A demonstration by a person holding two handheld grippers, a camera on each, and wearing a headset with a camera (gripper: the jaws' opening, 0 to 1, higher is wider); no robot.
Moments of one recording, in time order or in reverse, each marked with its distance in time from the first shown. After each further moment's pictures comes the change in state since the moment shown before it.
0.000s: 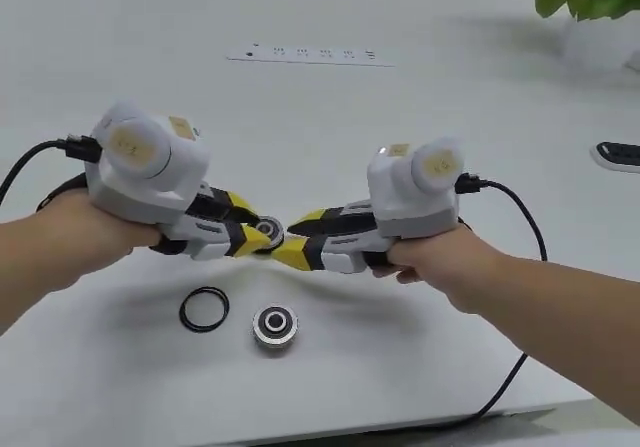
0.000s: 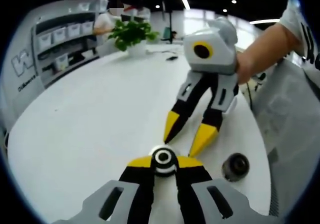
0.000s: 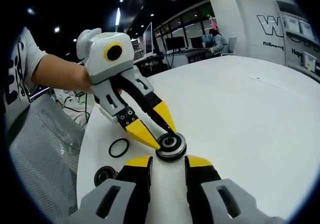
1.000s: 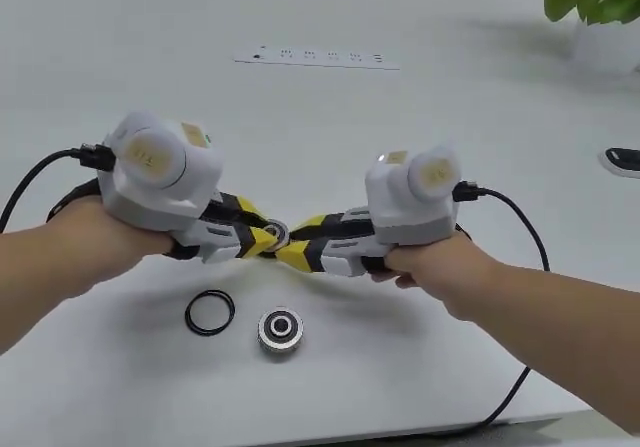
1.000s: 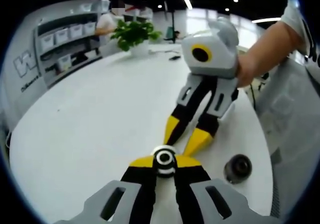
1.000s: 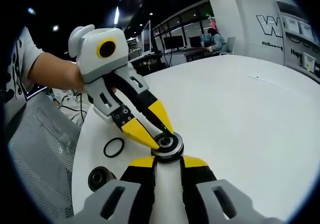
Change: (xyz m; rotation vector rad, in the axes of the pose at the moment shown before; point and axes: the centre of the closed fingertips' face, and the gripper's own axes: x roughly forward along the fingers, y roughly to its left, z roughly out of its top) left arm 0.001 0.003 0.001 -0.002 0.000 0.034; right arm 0.007 -0.005 -0.003 -0.003 0.010 -0.018
